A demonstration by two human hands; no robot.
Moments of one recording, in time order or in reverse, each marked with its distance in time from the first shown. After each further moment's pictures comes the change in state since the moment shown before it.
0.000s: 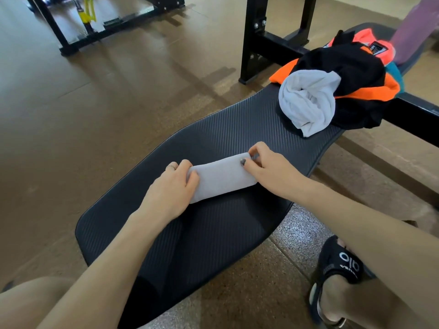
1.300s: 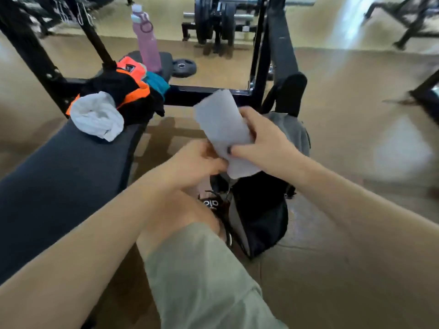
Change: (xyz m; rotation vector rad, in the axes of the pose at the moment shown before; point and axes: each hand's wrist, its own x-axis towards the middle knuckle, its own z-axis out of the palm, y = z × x) left_hand -0.178 0.352 0.046 -0.501 -0.750 0.713; right_hand -0.392 0.046 -0.155 0.178 0.734 0.221
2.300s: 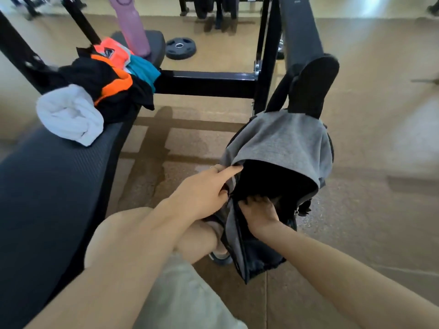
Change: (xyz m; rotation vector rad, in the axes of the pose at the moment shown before) left_hand 0.091 -0.088 0.040 0.829 -0.125 0.099; right_hand 0.018 0.233 0.125 -1.104 -0.545 0.264
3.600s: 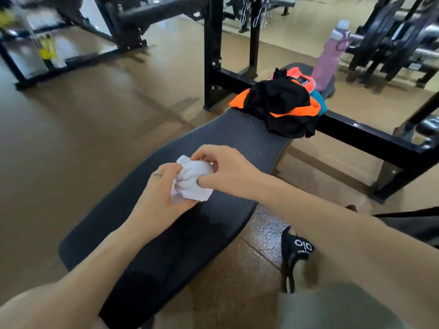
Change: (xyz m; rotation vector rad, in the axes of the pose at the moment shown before) left_hand -0.338 -0.217 -0.046 -0.496 0.824 -0.573; right_hand -0.041 -0.354 -0.270 0.768 0.186 -0.987
